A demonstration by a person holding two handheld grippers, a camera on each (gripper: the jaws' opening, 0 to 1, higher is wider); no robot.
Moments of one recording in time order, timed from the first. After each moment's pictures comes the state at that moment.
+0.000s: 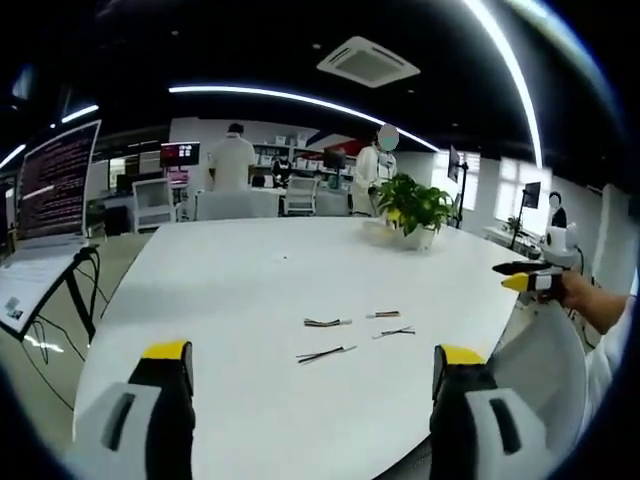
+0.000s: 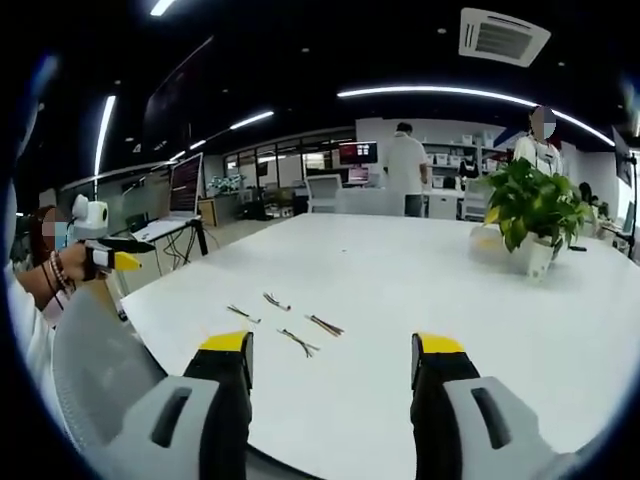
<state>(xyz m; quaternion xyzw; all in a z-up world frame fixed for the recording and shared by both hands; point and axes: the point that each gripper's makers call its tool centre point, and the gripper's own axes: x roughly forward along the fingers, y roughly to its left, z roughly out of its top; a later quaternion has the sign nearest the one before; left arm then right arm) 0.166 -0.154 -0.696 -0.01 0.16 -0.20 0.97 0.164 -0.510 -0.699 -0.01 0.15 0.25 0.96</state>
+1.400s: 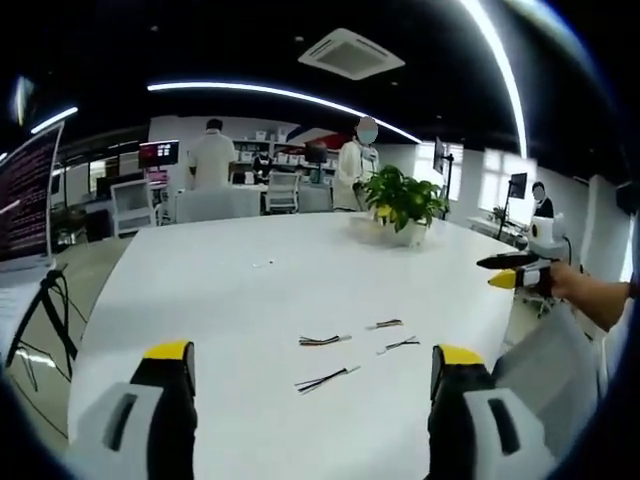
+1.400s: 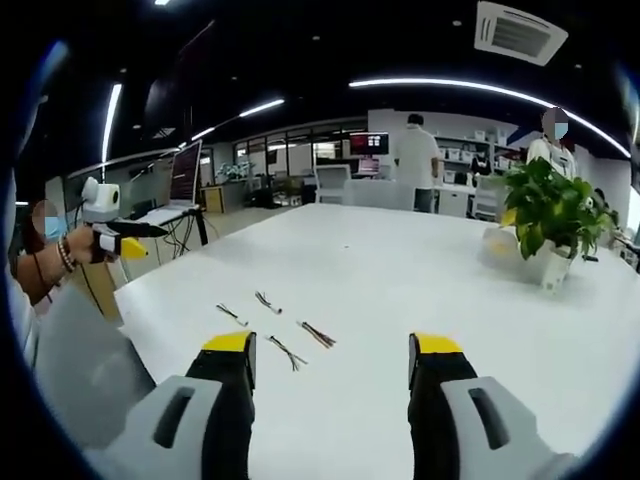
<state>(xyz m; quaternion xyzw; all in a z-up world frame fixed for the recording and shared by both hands) 0.226 -0.168 -0.696 0.00 0.17 -0.24 0.96 0.216 -0.501 -0.706 -0.03 0.17 0.27 0.95</state>
